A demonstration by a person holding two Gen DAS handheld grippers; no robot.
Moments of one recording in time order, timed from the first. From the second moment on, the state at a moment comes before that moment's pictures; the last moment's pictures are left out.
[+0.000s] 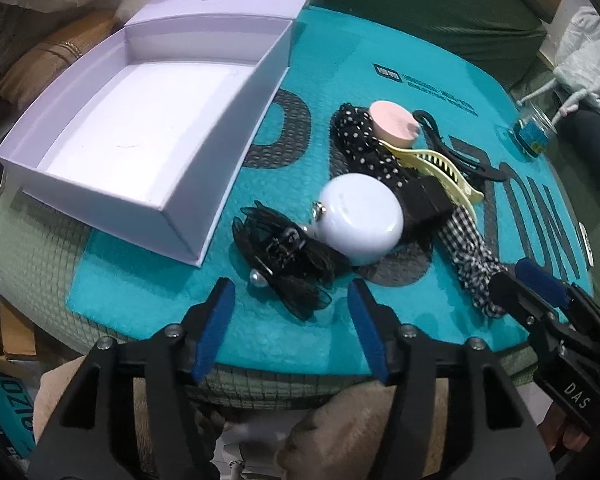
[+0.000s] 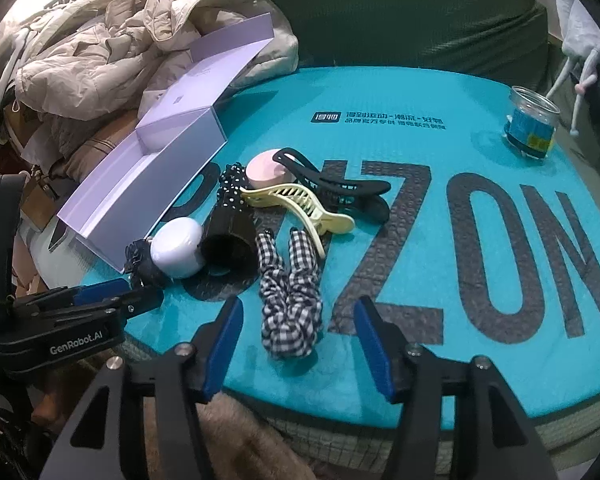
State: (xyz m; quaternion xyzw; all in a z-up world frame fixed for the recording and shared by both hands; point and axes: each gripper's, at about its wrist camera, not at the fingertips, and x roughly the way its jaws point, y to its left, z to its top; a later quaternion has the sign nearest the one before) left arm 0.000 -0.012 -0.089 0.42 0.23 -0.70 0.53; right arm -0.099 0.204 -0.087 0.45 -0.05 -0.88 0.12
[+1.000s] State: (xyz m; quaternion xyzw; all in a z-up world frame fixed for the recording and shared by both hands) left arm -0.016 0.000 -0.091 0.44 0.18 -0.70 0.52; right arm -0.087 0.214 -0.099 0.47 -0.06 -0.87 0.11
